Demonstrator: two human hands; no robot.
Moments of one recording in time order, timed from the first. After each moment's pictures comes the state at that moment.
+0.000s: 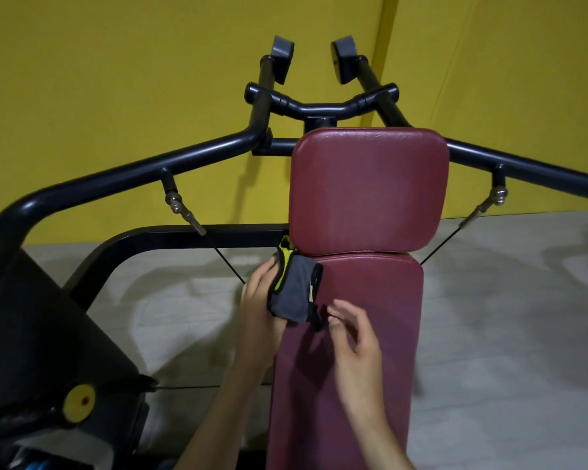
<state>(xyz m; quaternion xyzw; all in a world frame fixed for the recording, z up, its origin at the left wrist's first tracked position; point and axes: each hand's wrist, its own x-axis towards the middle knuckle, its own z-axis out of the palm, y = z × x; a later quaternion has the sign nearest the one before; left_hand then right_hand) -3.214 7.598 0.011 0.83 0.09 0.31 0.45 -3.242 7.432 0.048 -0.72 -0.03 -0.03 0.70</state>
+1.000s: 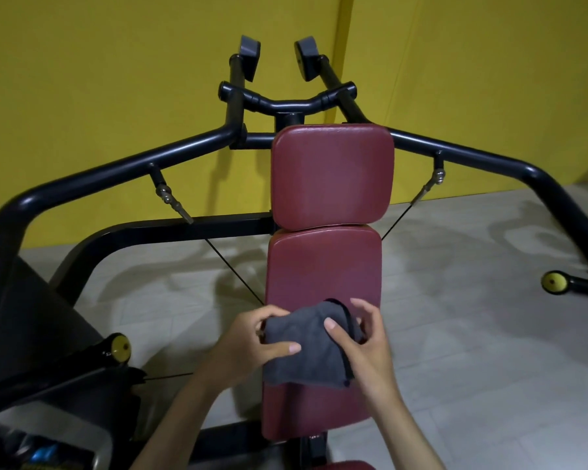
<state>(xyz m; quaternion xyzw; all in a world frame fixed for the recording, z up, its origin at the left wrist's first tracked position) -3.342 7.589 0.081 0.81 -0.03 -0.04 0.59 -3.313 7.371 0.060 -0.72 0.02 0.02 0.69</state>
